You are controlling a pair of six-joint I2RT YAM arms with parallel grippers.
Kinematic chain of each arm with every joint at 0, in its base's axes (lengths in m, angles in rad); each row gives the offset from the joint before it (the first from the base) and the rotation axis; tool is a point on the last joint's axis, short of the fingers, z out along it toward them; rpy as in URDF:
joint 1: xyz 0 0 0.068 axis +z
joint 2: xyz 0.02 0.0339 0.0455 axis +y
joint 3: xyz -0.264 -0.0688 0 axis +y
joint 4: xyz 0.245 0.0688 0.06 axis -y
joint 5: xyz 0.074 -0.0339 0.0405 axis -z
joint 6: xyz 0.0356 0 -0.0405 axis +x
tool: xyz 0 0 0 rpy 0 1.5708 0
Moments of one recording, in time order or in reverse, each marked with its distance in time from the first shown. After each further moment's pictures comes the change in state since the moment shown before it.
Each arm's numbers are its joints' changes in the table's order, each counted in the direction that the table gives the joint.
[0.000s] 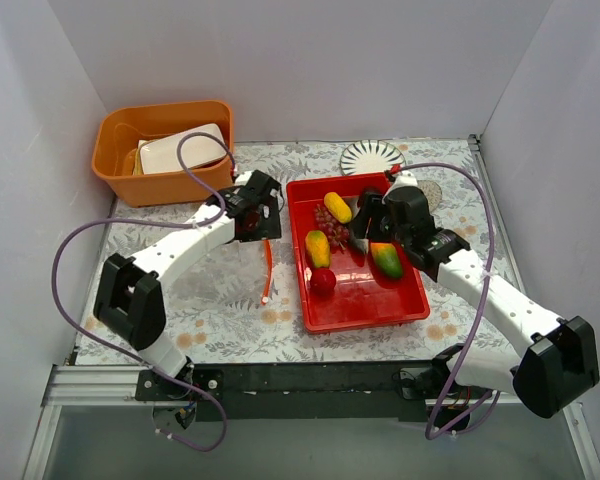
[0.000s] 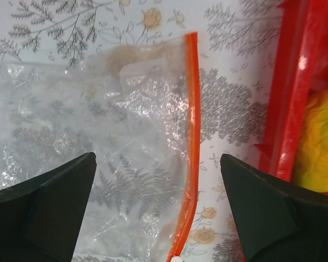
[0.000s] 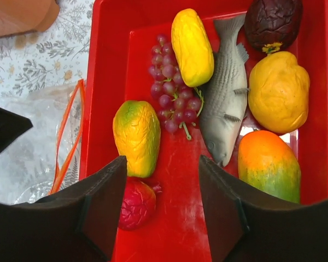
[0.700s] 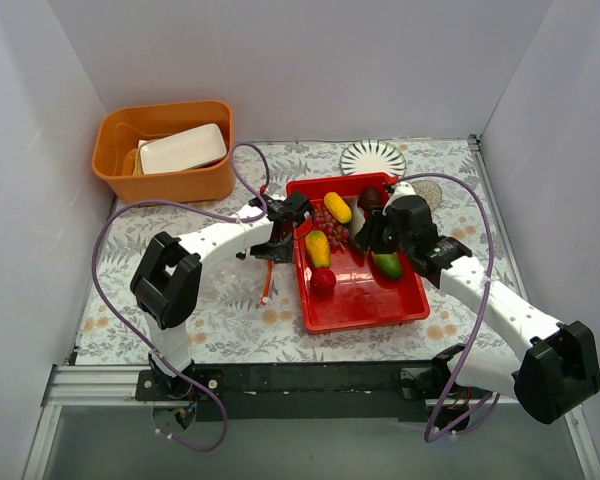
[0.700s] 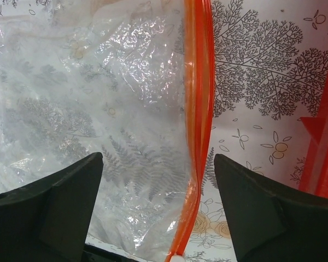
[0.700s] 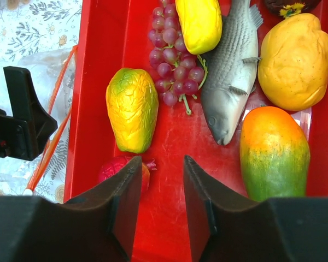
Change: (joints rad) left arm -0.154 0.248 -0.107 -0.230 -0.120 -0.055; right arm -0.033 -0.030 0.085 -0.008 -0.117 -0.036
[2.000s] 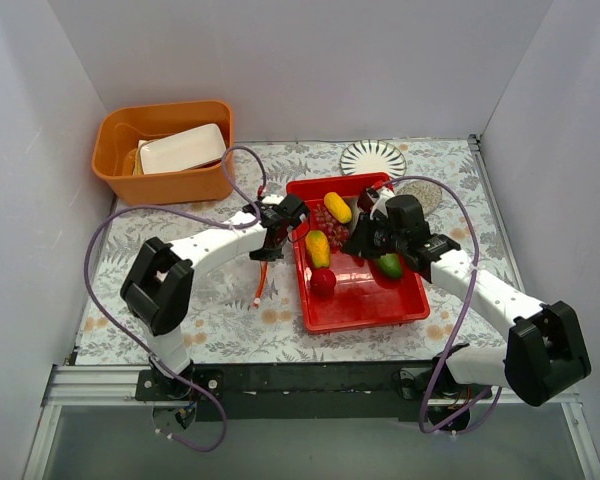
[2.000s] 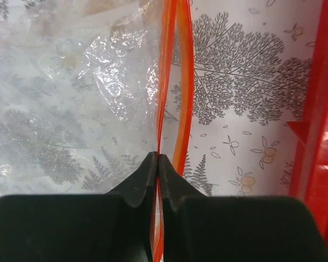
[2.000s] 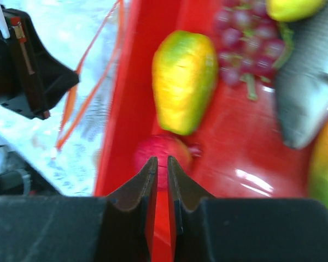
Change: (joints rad) left arm -0.001 -0.048 0.095 0.130 0.005 0.021; right arm -0.018 0.093 0.020 0.071 -0.283 0.013
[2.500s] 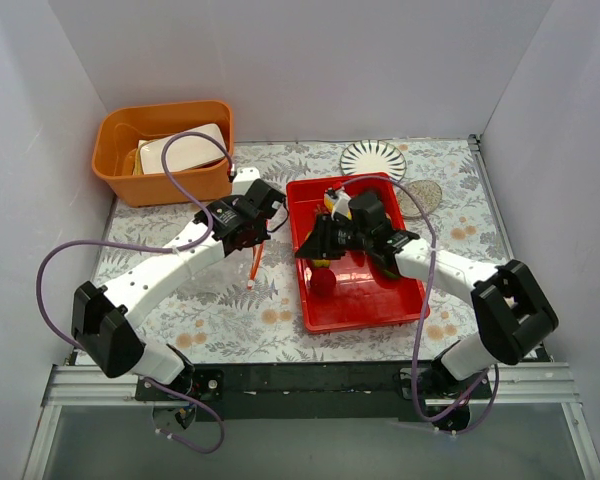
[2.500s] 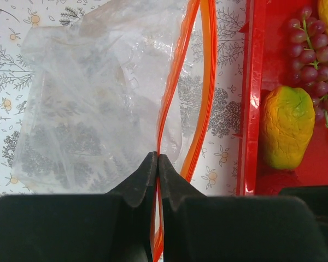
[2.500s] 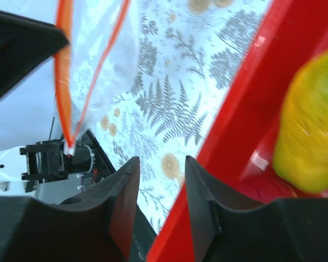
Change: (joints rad) left arm 0.004 -0.348 0.006 0.024 -0.076 -0.029; right arm 0.151 0.228 -0.062 0.282 -0.200 0.187
